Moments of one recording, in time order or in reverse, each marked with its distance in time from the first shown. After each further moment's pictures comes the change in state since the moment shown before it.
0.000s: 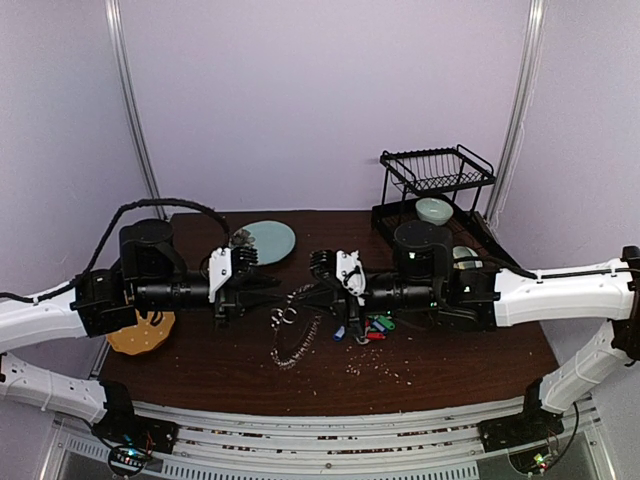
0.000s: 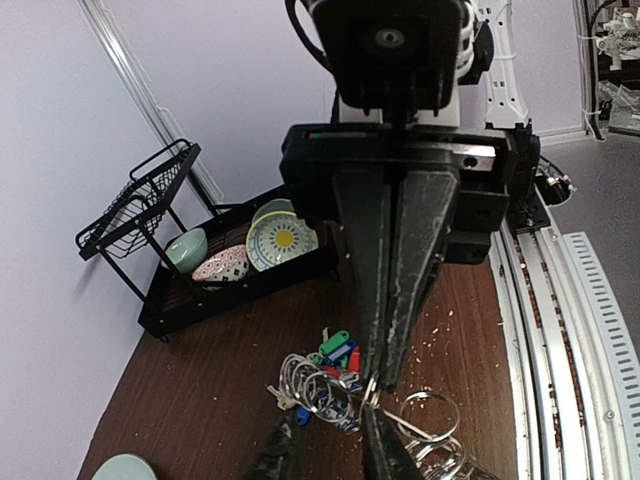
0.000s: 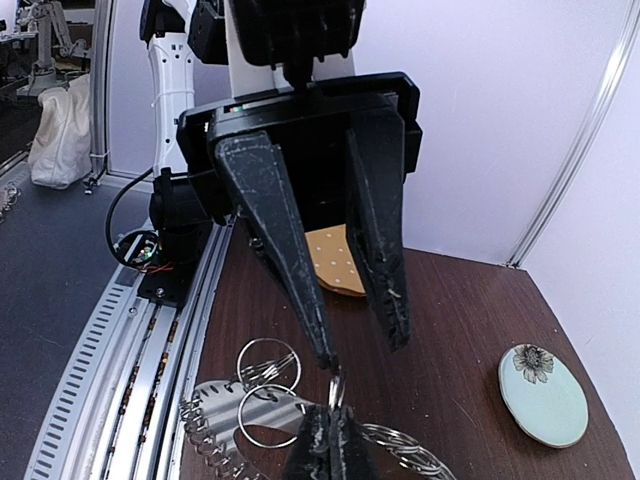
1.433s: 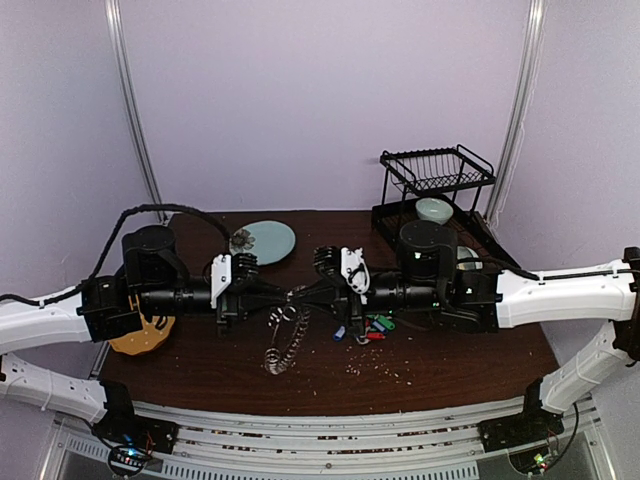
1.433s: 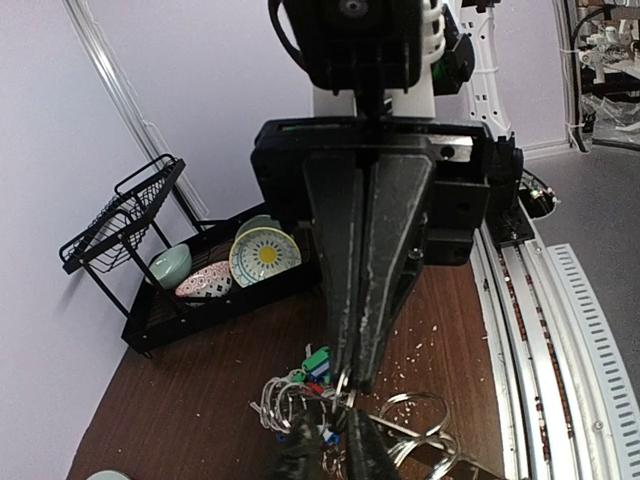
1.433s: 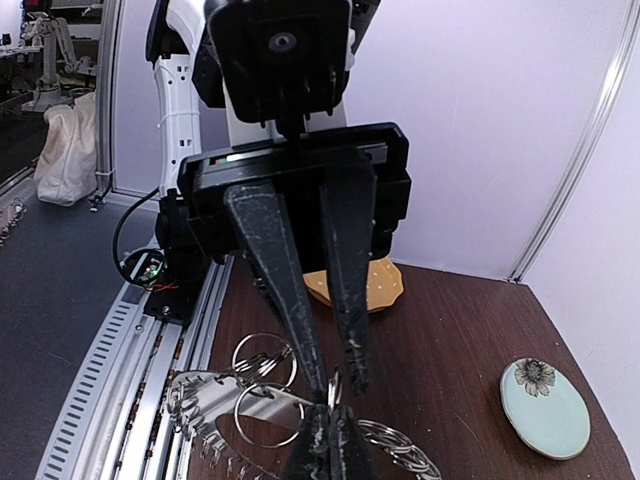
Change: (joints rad) left arm 0.000 0.008 -0.048 0.093 0.061 -0.013; right arm 0.000 -0.012 -0.013 0.050 -0.014 0.026
